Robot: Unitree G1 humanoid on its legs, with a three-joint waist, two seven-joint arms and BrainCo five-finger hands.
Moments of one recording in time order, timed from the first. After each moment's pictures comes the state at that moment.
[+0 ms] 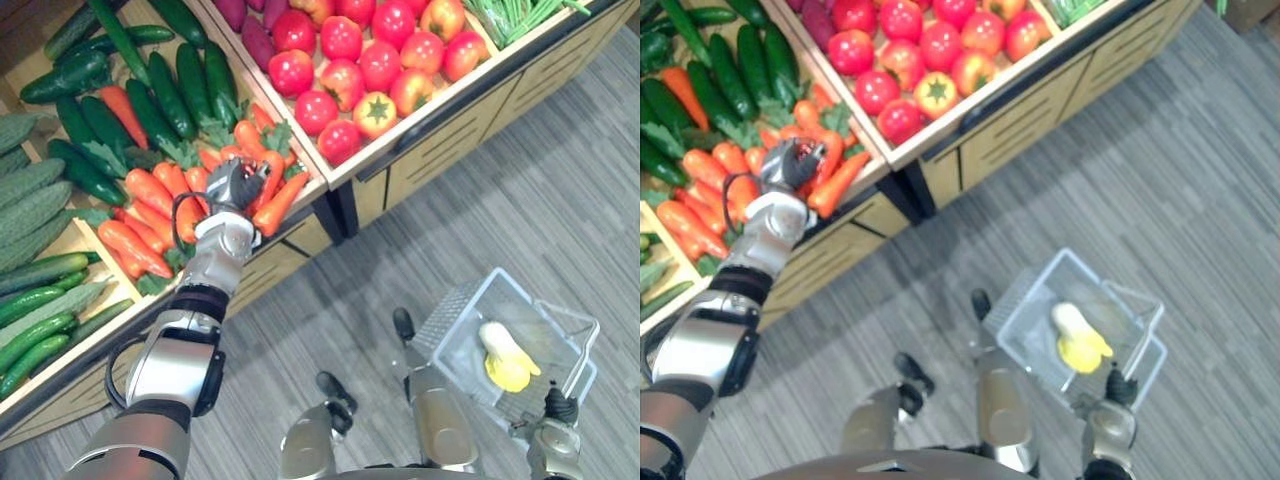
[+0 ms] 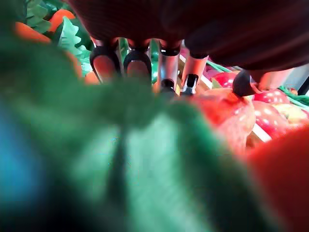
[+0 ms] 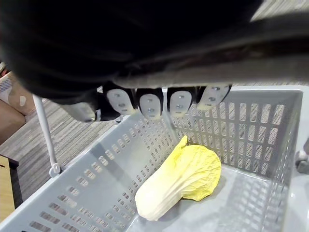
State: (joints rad) left arm -0.81 0.43 -0.14 0.89 0.57 -0.06 0.35; right arm 0.05 -0.13 -0.48 0.83 -0.04 -0.16 -0.31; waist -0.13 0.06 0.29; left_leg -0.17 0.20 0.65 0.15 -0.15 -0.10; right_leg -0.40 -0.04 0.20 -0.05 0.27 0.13
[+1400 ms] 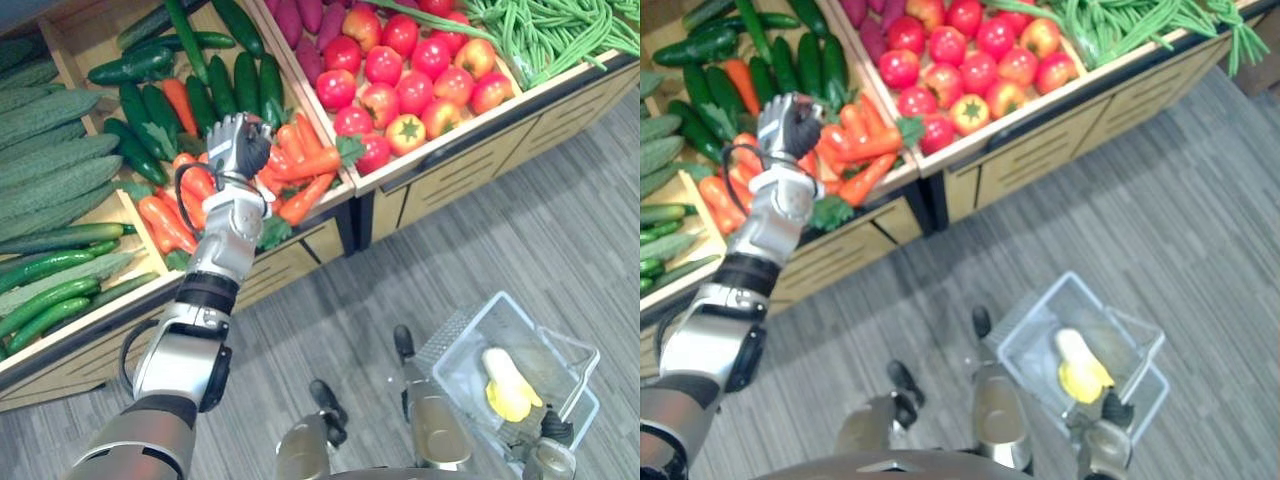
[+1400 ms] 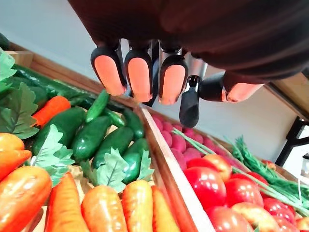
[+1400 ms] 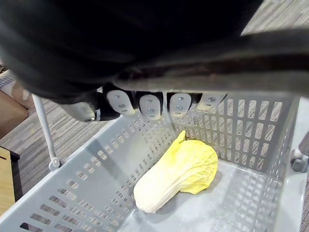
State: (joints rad) left arm -0.83 0.40 -0.13 0.66 0.61 0.00 0.43; right arm 0.07 -0.12 -0.52 0.94 -0.04 -0.16 -0.32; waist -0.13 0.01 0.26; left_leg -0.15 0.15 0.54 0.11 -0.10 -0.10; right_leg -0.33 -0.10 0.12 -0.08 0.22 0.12
